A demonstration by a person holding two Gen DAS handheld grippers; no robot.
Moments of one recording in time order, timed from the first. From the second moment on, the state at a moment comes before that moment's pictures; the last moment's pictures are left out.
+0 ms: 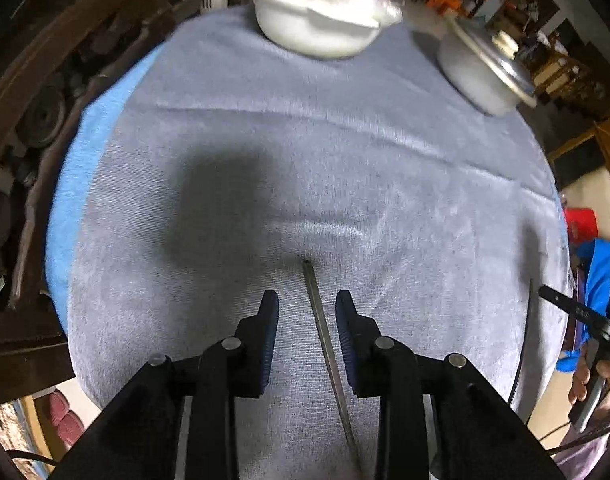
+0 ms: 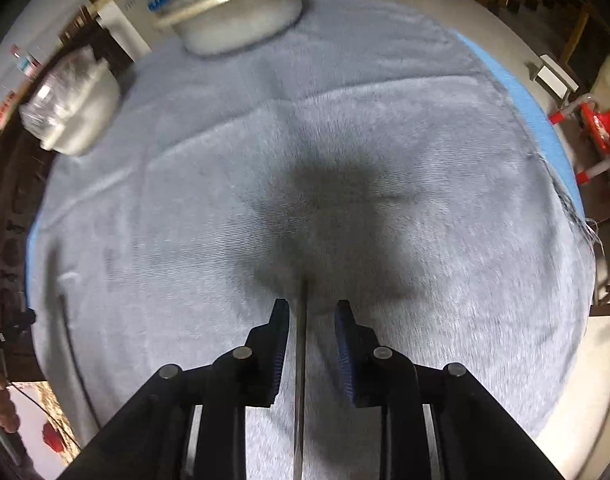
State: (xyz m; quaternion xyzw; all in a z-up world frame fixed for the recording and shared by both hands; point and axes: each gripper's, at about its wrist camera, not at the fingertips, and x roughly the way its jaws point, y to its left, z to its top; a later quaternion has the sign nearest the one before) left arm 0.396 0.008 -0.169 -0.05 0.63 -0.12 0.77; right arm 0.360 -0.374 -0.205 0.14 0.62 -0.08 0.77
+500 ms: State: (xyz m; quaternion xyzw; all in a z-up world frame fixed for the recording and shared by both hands) left arm 0.418 -0.014 -0.221 -0.05 0.72 -0.10 0.68; right arm 0.365 -0.359 -0.225 0.07 0.67 -0.09 0.73
